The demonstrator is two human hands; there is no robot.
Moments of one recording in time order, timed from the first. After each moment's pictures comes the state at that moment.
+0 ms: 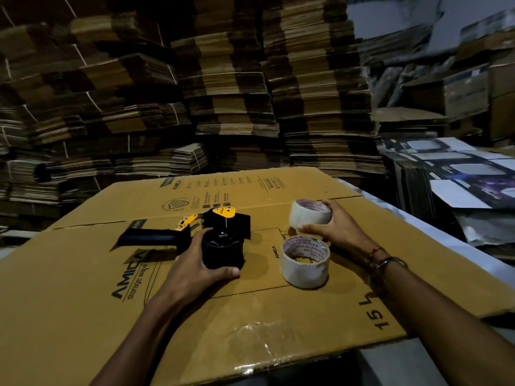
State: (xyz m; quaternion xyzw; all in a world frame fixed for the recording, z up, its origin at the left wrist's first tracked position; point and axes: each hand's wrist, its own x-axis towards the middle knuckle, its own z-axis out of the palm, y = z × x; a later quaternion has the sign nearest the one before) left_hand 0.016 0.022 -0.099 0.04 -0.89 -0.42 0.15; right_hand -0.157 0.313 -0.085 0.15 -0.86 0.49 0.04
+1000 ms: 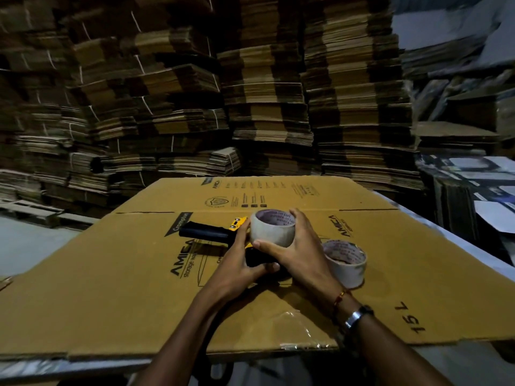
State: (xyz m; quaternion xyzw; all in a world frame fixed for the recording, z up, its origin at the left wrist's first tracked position) left_hand 0.047 0.029 -0.094 -0.05 -0.82 -0.54 0.16; right_hand -0.008 0.183 -0.064 0.26 -0.82 0.50 0.10
